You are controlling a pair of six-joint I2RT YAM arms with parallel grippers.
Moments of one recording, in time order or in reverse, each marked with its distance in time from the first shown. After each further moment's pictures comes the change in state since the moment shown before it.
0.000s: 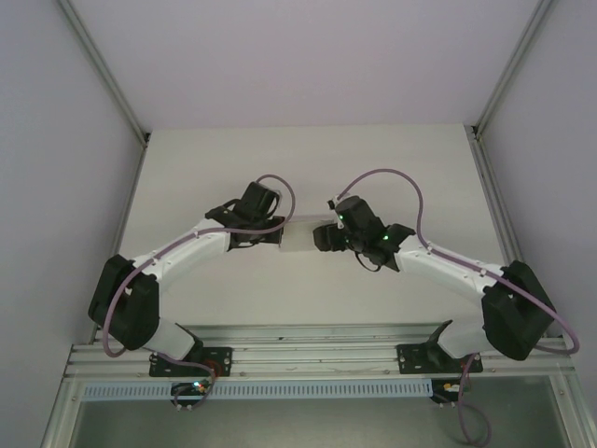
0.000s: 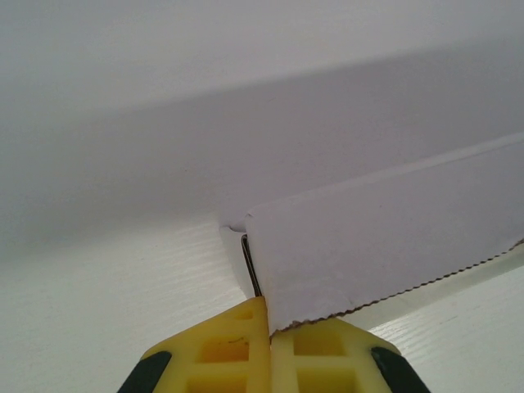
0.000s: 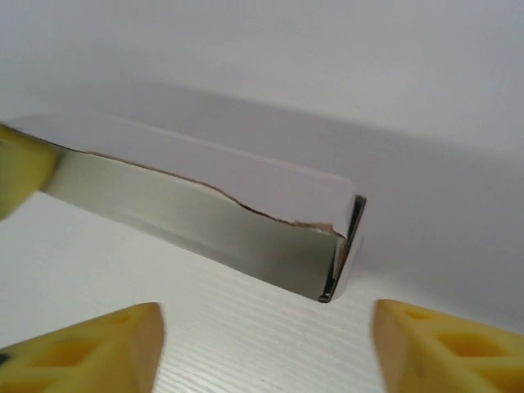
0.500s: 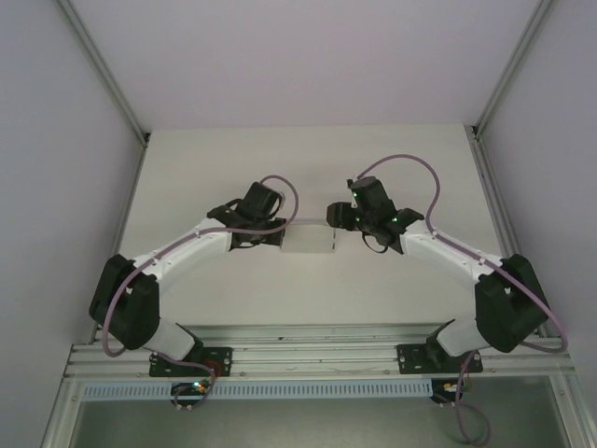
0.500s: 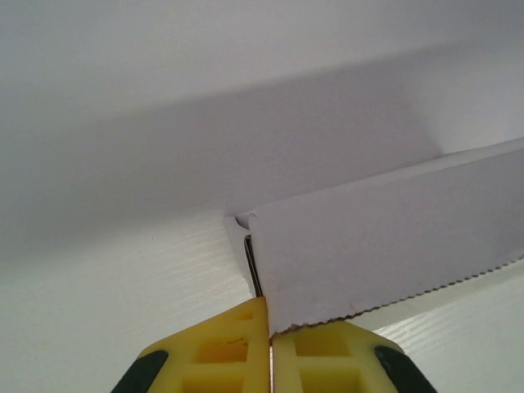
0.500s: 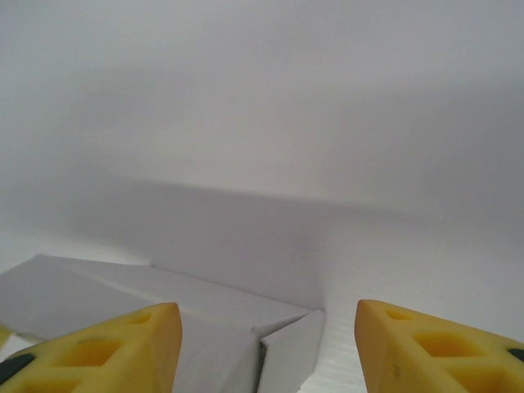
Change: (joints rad) left arm -0.015 0.002 0.022 -0.039 -0.003 0.038; right arm -0.157 0.074 0.058 0.011 -0.063 0.111
